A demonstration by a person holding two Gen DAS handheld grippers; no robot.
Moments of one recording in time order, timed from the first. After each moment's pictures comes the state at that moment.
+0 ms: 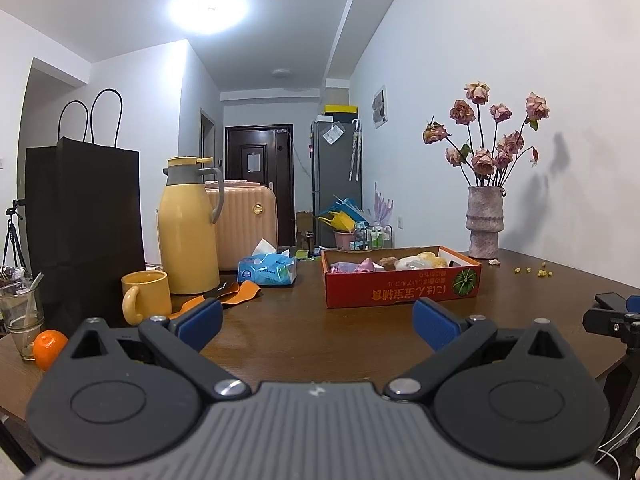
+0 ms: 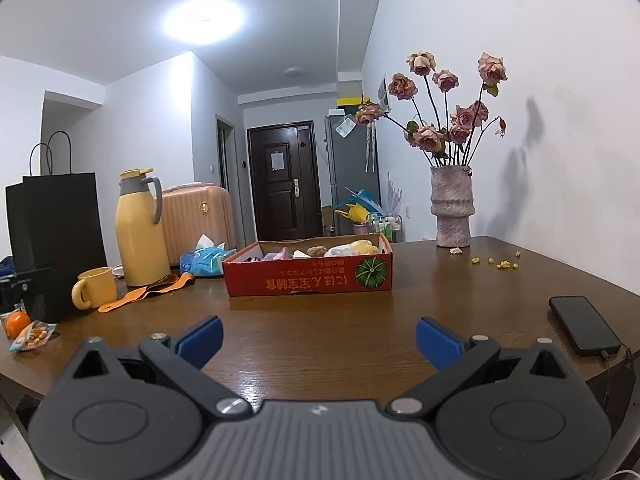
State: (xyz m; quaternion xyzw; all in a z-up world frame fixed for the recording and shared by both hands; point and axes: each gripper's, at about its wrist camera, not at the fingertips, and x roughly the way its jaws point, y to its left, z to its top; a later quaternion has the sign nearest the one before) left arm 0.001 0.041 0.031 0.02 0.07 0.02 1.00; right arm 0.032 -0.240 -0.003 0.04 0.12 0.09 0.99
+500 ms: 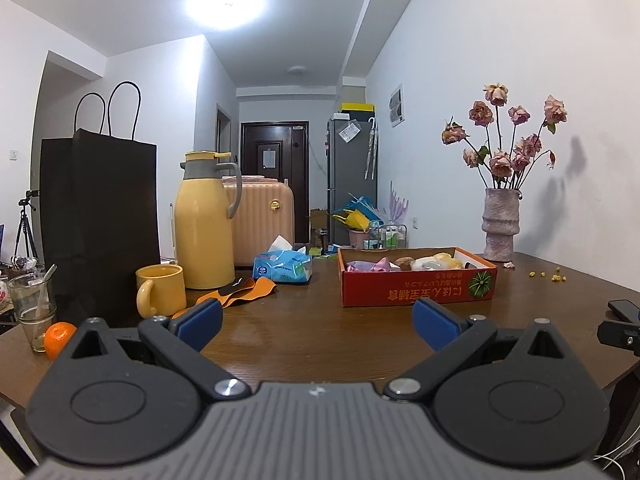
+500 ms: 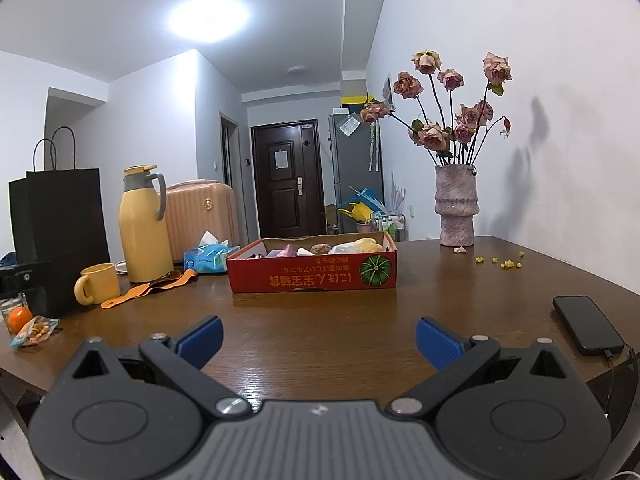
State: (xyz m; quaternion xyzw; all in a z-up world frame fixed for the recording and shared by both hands) left arm 0.004 0.049 0.032 0.00 0.08 0.05 1.00; right arm 0.032 -0.237 -0.006 0.03 0.12 0.10 0.99
